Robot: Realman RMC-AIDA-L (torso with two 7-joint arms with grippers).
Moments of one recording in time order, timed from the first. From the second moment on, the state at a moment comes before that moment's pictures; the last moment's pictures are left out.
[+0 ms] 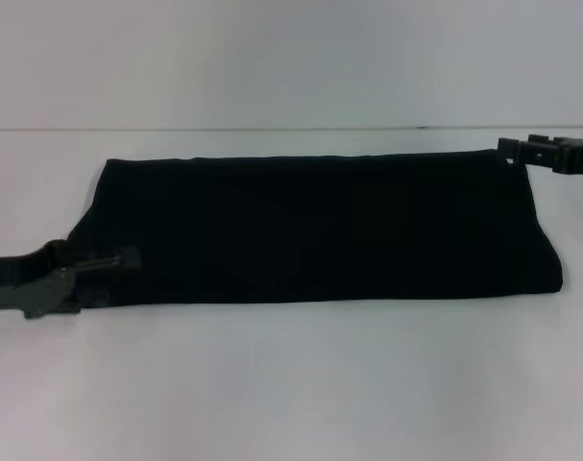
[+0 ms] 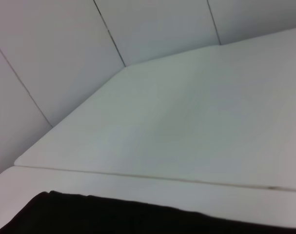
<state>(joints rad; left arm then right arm) -0.59 -2.03 0.23 0.79 2.47 1.65 -2.49 0.69 1.92 -0.53 -0.51 -2.06 -1.19 1.77</state>
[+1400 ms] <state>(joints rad) -0.62 -2.01 0.21 0.63 2.59 1.42 -2.98 0.72 1.93 -0.57 -0.54 -2.05 -1.38 1.58</state>
